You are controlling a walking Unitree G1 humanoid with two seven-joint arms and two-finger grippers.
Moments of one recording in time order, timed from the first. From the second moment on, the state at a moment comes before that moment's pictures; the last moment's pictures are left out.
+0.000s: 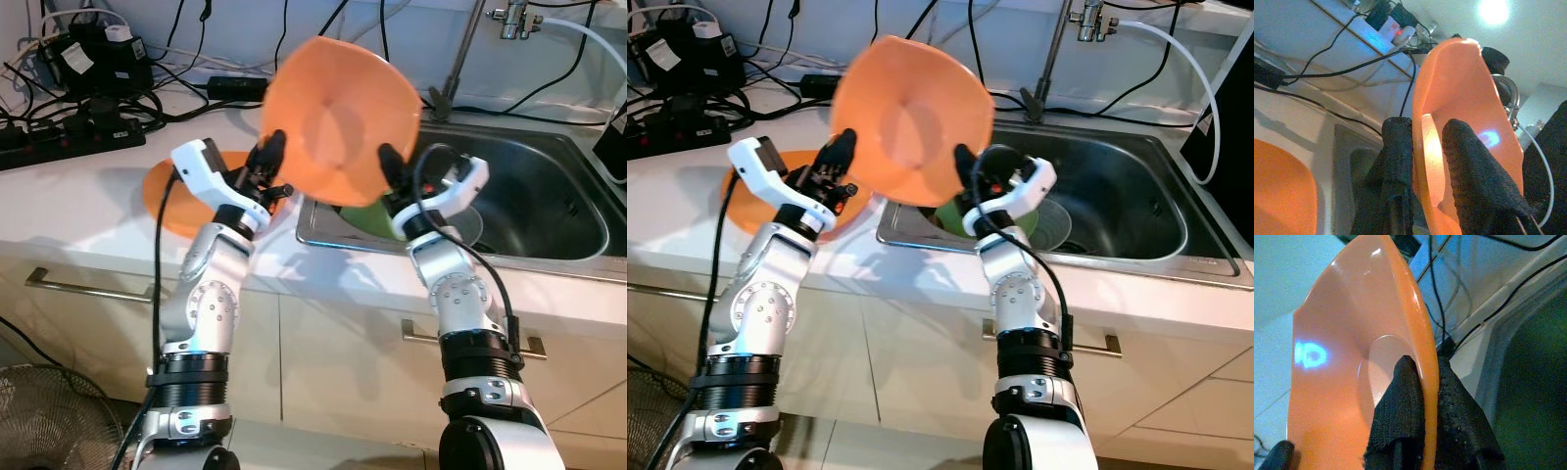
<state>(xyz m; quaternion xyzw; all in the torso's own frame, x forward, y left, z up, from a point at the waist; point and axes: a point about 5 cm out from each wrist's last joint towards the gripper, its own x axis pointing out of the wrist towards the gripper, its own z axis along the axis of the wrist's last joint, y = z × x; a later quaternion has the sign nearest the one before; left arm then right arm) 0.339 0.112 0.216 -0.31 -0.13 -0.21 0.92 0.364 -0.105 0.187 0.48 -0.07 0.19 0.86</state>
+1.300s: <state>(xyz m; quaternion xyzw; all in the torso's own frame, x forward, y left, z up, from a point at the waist) 0.301 0.063 0.175 0.02 0.06 -0.35 0.93 0.405 -0.172 0.180 -0.10 -0.01 -0.03 0.99</state>
